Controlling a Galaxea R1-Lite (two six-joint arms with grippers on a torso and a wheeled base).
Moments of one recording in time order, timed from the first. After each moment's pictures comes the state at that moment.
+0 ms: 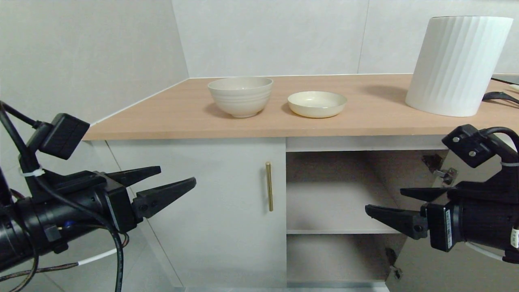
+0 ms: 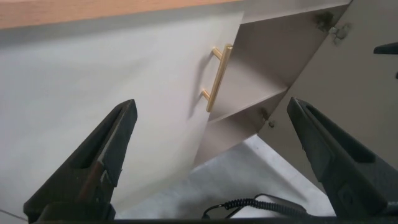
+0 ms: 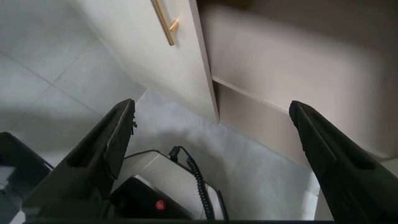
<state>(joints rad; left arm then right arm) -0.31 1.23 -0.57 -0.46 -0.31 -0.15 0.65 1.28 -0.74 -0.13 -0.03 0.17</state>
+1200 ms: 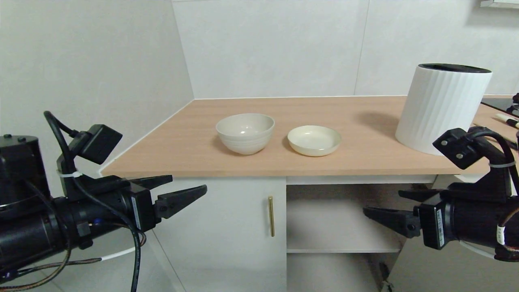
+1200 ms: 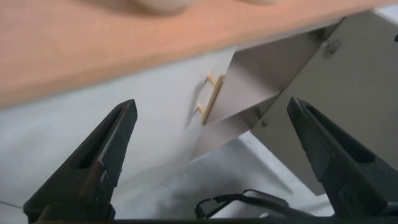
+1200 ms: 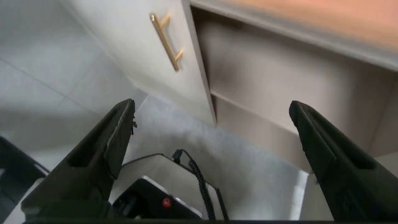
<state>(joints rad) -0.31 1.33 -0.58 -0.46 -0.30 -0.15 0.63 1.31 -0.74 -0.13 -0.03 0.17</state>
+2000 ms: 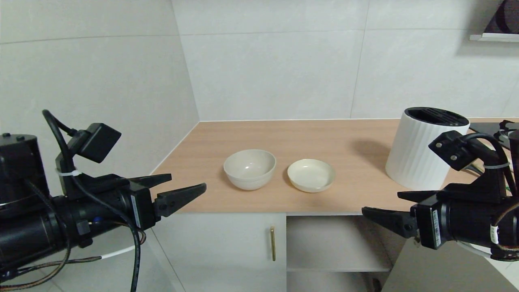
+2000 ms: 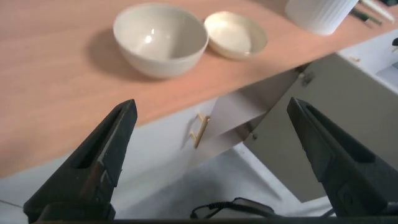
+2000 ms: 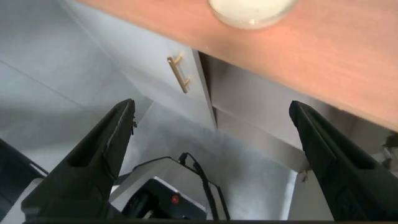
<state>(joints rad) -0.30 1.33 -0.58 -0.46 -0.30 -0.15 0.63 1.32 -0.74 -0.13 -0.03 0.17</state>
